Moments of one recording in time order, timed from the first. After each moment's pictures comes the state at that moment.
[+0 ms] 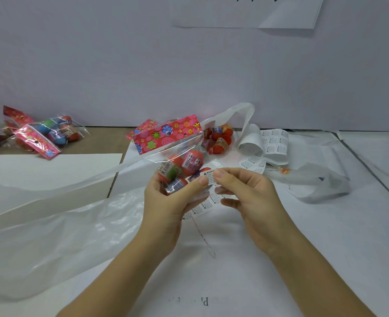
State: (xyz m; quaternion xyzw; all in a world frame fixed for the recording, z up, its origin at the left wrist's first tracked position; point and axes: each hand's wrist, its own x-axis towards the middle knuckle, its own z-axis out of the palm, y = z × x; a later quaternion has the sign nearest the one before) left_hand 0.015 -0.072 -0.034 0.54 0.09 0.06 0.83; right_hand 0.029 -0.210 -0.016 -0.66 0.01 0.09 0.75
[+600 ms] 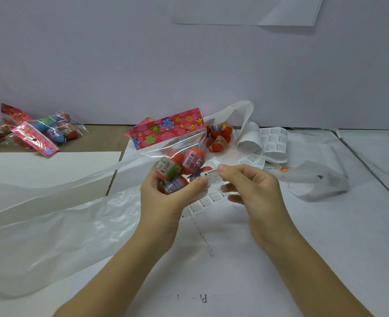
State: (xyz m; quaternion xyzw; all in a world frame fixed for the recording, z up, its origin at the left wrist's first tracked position) left_hand 0.014 -0.071 -0.035 0.57 0.09 0.09 0.81; right_hand 0.028 -0.210 -0.012 -0.68 0.04 0.03 0.73
